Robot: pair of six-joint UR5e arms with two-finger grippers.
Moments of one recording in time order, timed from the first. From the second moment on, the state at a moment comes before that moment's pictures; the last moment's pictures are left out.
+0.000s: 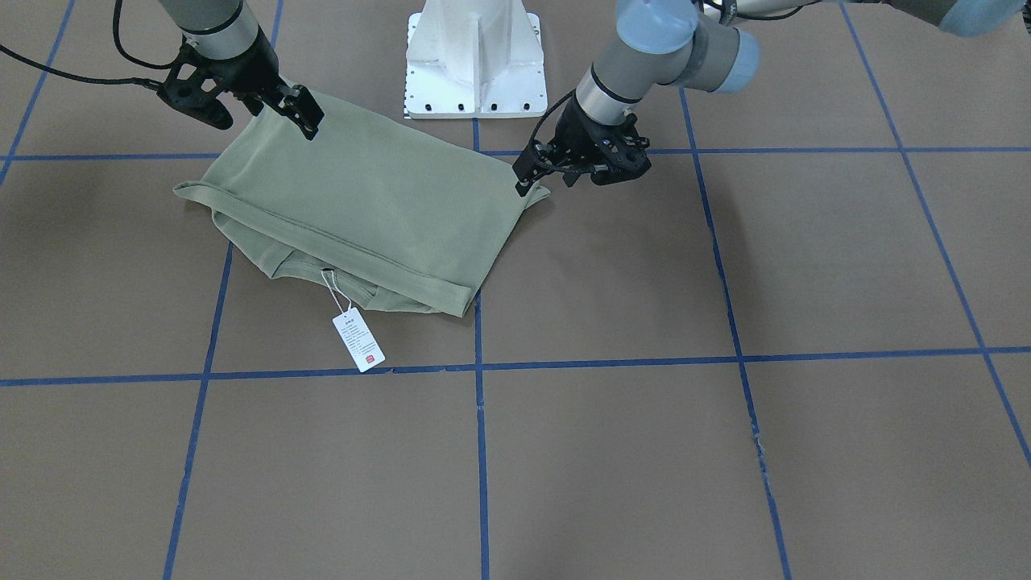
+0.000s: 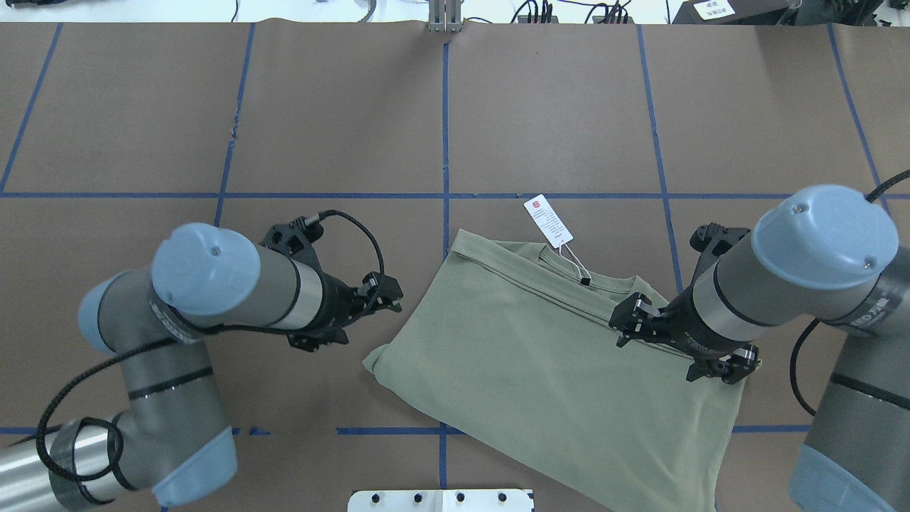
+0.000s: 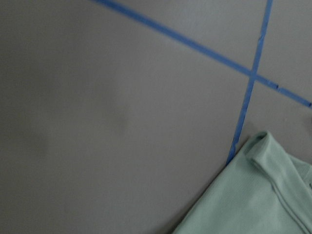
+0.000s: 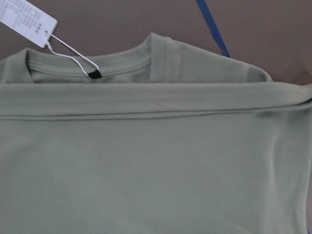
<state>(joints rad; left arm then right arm) -0.38 -2.01 -1.87 -1.95 -1.85 -1.88 0.58 -1.38 2.26 -1.73 2.08 1.62</state>
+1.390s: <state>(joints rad) -0.28 -2.07 -1.77 -1.89 -1.72 -2.00 0.69 -1.25 2.16 -1.73 2.10 1.54</state>
